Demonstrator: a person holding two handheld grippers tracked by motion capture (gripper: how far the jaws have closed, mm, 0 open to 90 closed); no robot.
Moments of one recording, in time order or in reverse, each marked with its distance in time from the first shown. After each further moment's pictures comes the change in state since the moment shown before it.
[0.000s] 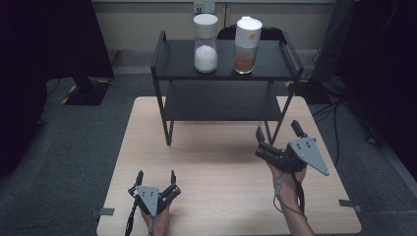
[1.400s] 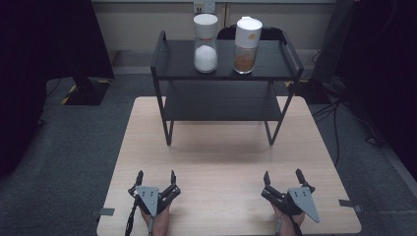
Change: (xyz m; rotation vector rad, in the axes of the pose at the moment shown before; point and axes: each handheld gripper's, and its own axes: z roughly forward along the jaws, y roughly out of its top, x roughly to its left) left arm 0.000 0.000 0.000 0.000 0.000 0.000; right arm -0.002 -0.129 -0.065 0.094 -0.139 -0.012
